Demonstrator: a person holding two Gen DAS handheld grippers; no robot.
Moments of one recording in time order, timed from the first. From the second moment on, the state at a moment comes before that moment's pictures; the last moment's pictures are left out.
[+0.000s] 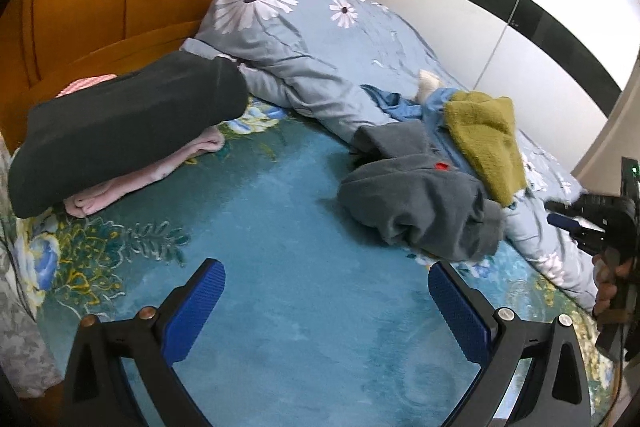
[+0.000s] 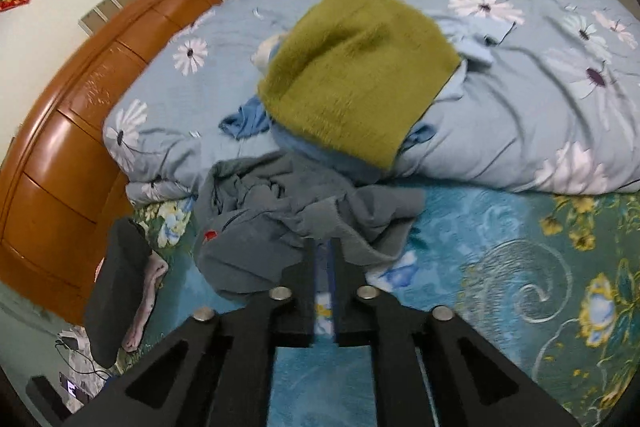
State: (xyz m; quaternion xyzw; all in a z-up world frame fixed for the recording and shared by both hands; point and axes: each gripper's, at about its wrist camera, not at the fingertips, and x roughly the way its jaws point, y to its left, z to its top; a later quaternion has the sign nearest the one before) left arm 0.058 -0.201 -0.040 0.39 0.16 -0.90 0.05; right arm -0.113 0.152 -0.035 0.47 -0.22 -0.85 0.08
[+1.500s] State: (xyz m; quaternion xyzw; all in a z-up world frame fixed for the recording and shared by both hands) left arm 0.066 -0.244 -0.074 0.43 0.34 -0.84 0.00; right arm -0.032 0.201 0.041 0.36 -0.31 -0.88 0.04
